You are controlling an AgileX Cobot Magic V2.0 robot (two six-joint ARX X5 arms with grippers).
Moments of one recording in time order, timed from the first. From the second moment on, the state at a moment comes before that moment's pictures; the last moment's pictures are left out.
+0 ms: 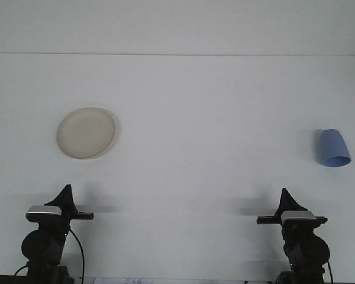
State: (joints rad) left arm -0.03 0.00 0.03 -0.01 -0.05 0.04; right arm 0.03 0.00 0.01 -0.12 0.00 0.03
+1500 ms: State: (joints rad) left arm -0.03 0.00 0.03 -0.01 -0.05 0.04; right arm 0.03 0.18 0.40 -0.17 0.05 0.32
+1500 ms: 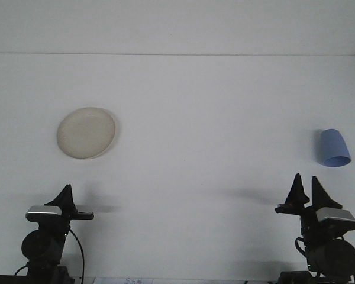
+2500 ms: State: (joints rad) left arm -0.03 0.00 0.03 -0.01 -0.05 0.04; right arm -0.51 1.14 0.72 -0.24 0.14 -0.12
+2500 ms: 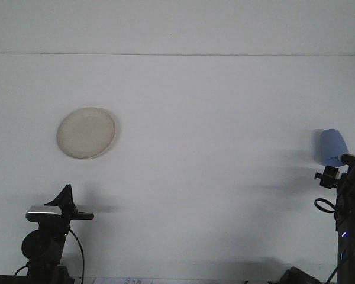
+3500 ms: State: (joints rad) left arm -0.03 0.00 0.03 -0.01 -0.05 0.04; right arm -0.64 1.65 0.72 0.58 -0.17 -0.31
